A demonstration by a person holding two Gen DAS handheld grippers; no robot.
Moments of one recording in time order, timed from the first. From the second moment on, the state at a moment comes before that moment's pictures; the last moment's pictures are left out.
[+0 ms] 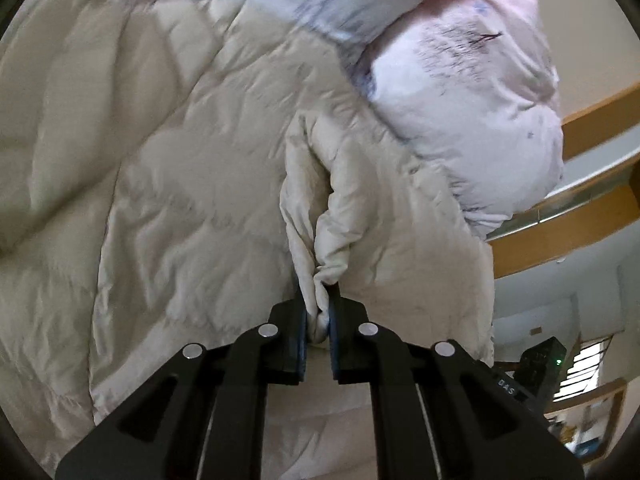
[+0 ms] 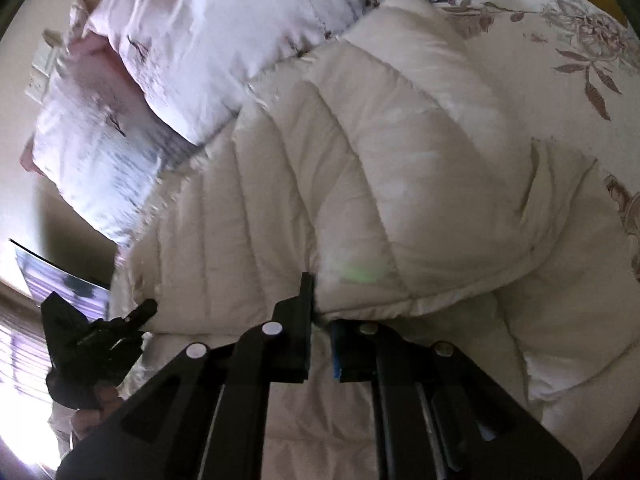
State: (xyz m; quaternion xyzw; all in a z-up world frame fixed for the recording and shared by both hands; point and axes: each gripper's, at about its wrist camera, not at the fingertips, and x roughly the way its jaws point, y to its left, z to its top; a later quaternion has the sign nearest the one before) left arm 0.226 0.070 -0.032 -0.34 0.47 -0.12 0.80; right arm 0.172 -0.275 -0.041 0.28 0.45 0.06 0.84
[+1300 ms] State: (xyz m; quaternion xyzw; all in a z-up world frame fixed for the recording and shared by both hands) left arm 0.013 0.381 -0.038 -0.58 0.22 0.17 0.77; right arm 0.198 -0.089 0.027 0.03 0.46 0.20 0.86
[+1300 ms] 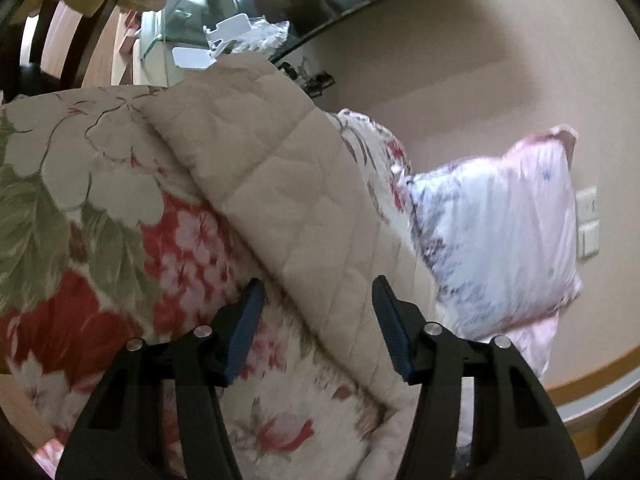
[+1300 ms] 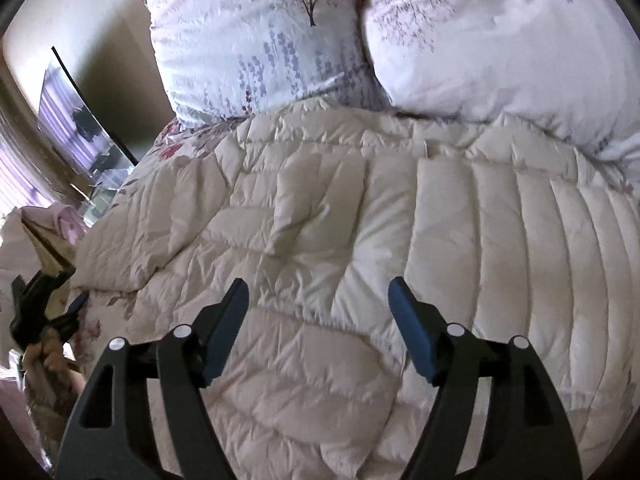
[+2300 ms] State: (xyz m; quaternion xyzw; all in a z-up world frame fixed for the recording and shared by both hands) left arm 0.103 0.258 0.078 -0.48 0.20 -0.02 0.86; right arm 0.171 -0.179 0.027 0.08 0.44 0.17 0.88
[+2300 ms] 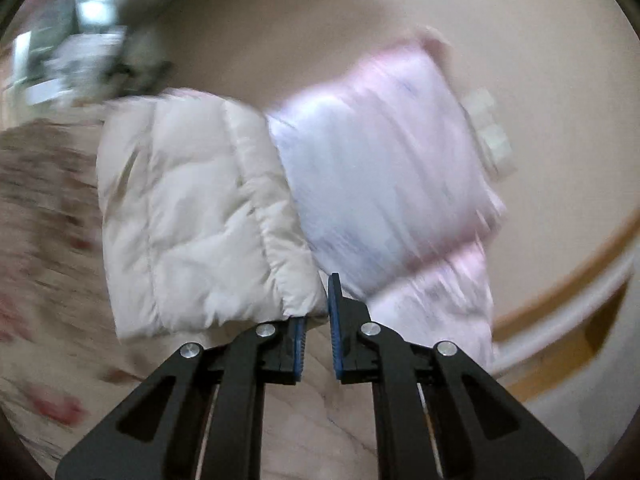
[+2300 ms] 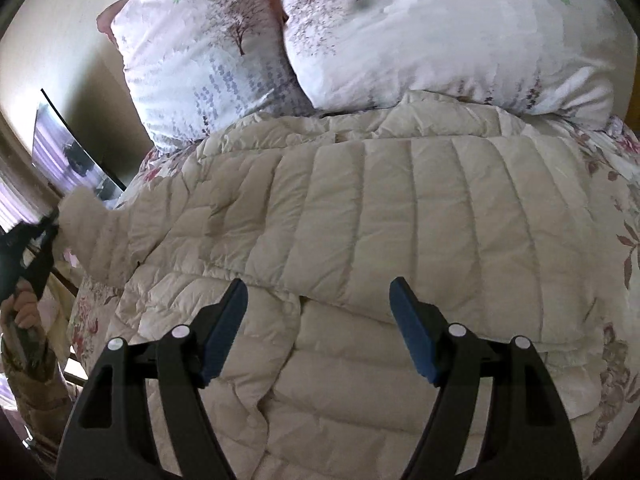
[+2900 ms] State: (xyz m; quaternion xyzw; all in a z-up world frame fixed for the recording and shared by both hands) left arm 0.184 0.019 0.031 -0.28 0.40 -0.22 0.84; right arm 0.160 -0.203 0.035 0.07 0.42 0.13 0.90
